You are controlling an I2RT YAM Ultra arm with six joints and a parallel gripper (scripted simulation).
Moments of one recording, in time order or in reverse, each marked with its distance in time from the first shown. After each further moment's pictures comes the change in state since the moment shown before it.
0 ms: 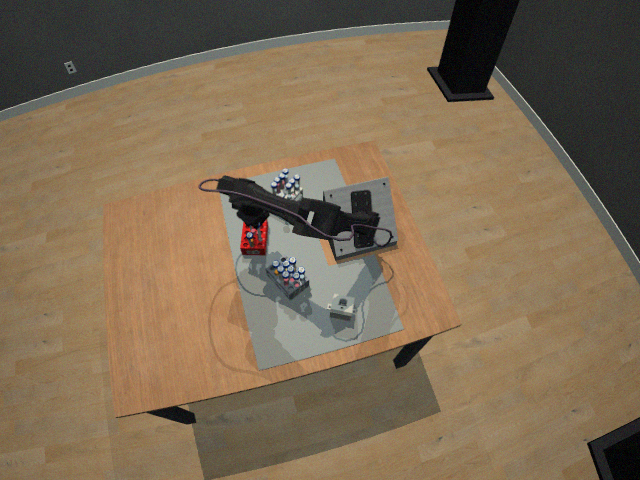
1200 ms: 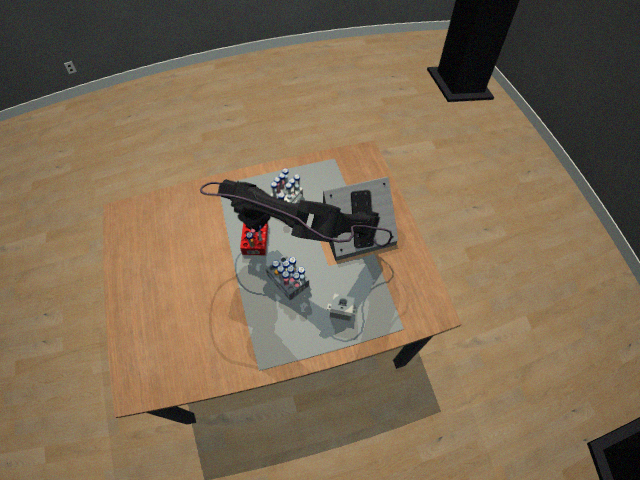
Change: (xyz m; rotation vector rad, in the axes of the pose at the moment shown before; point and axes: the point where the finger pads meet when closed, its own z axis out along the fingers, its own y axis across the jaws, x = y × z) arm 0.001 -0.001 0.016 0.002 -0.003 0.000
